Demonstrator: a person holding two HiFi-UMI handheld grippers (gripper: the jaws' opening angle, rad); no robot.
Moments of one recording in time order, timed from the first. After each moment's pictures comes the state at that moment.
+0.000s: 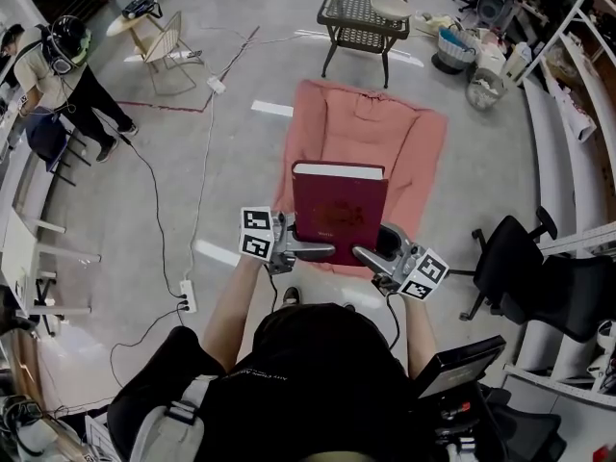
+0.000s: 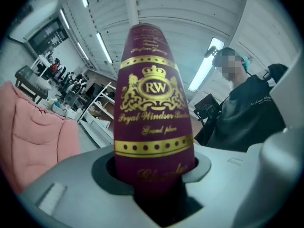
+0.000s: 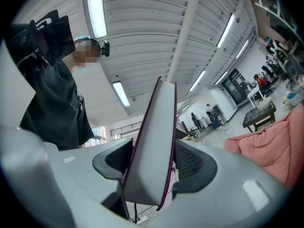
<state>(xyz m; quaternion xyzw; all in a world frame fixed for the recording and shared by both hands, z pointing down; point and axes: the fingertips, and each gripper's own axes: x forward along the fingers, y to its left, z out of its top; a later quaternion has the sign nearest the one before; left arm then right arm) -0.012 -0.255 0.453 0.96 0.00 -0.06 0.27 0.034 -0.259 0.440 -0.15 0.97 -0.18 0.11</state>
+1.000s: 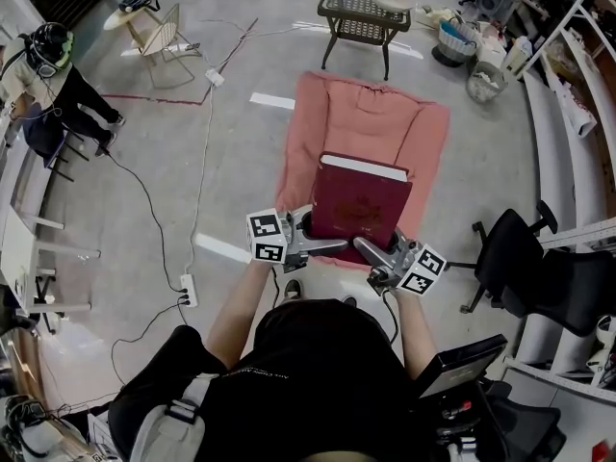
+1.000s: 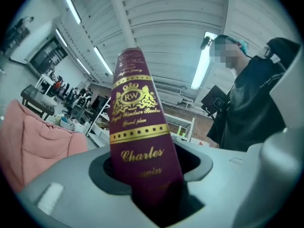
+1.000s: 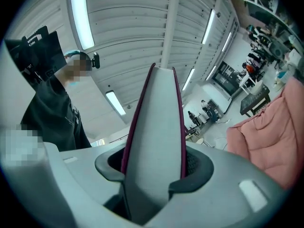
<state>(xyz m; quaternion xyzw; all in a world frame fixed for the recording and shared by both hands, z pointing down) -0.010 -0.259 0.453 0.97 -0.07 -0.09 0.23 0.019 -0.258 0.446 -0.15 0.94 -0.26 0.16</state>
